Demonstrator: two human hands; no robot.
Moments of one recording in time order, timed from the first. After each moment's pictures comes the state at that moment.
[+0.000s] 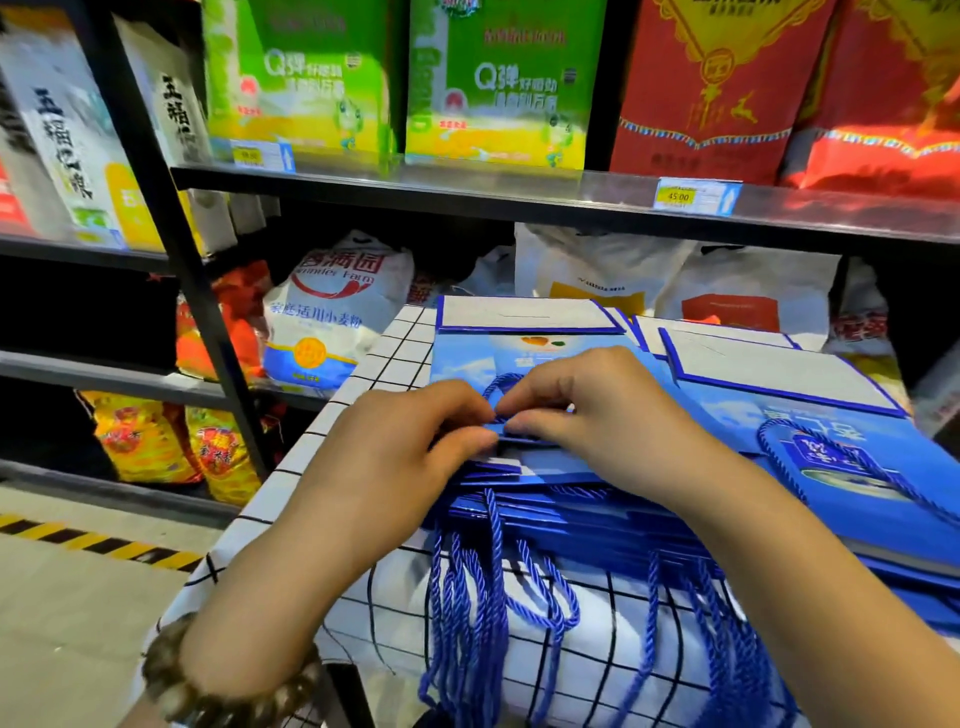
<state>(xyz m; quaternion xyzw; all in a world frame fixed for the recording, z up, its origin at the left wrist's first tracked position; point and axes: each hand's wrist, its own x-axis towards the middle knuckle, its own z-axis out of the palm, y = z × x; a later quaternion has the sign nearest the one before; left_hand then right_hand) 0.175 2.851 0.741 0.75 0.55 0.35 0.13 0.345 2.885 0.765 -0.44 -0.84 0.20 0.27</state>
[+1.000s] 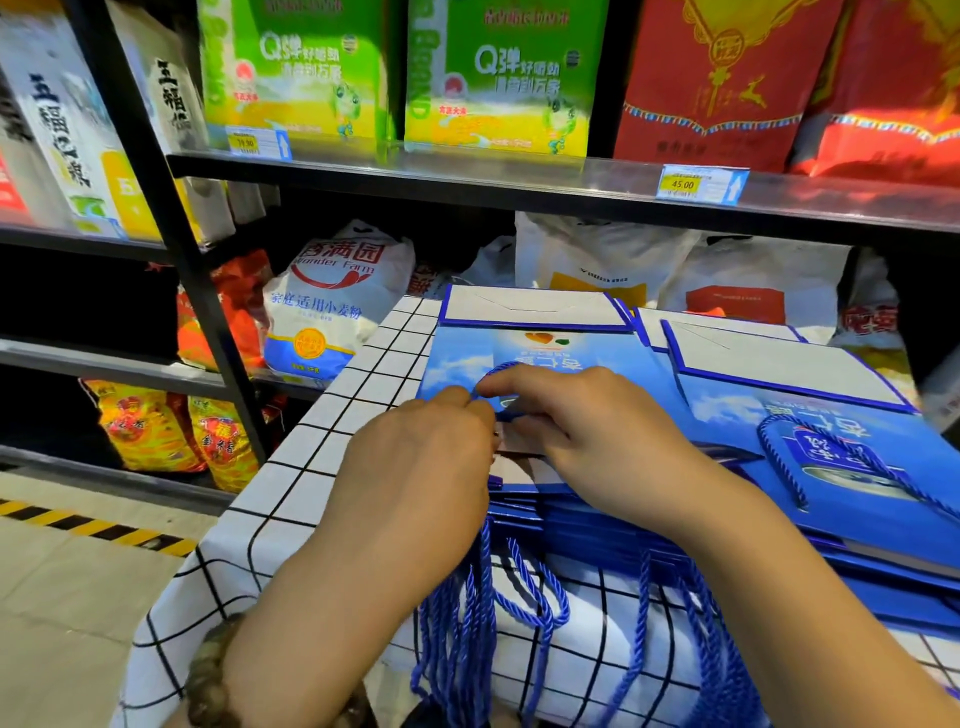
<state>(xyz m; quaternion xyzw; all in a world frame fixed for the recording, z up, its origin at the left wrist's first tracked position) 0.210 2.841 0.744 0.75 0.64 0.12 -0.10 0.349 2.877 0.756 -0.47 -0.85 0.14 0.18</state>
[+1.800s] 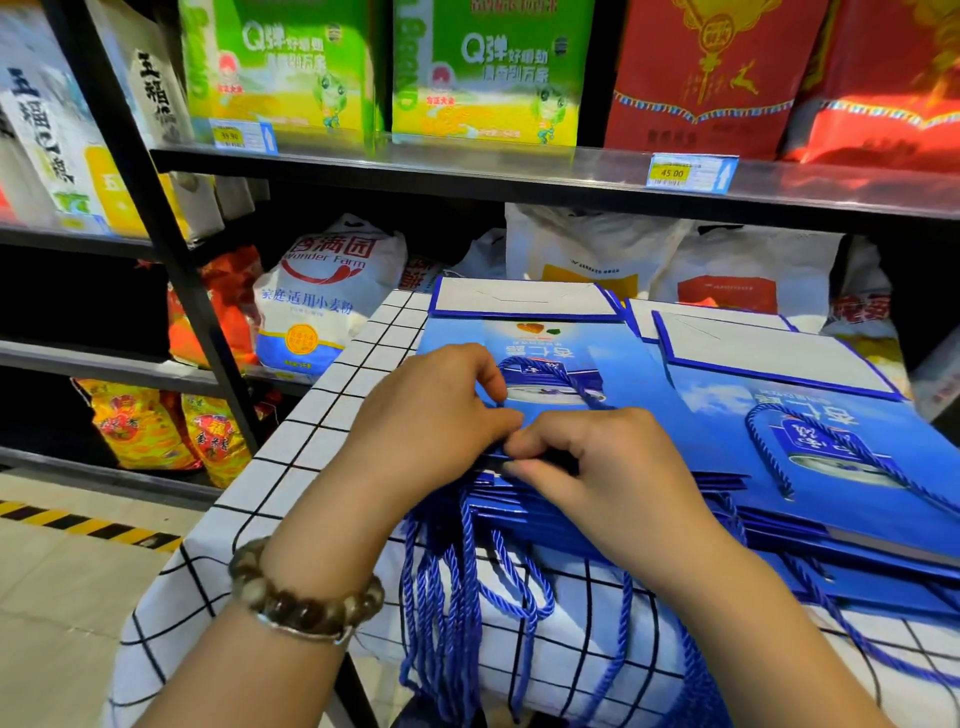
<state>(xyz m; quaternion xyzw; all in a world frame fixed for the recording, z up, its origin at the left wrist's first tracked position) 0.216 2.882 0.744 0.70 0.63 0.28 0.18 0.362 2.855 0.731 -0.48 -0.81 0.14 0.31</state>
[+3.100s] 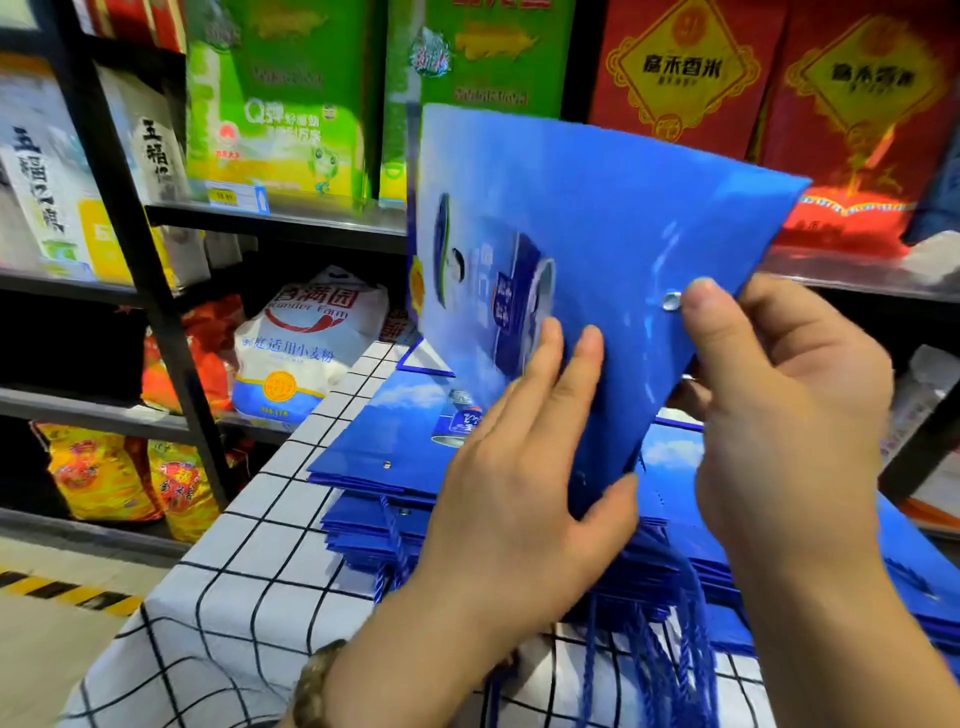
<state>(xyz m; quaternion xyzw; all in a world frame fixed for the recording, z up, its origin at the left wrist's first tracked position) 0.275 2.842 0.751 0.75 0.41 0.52 0.02 0.383 2.842 0.813 -0.35 -0.53 0.25 0.73</state>
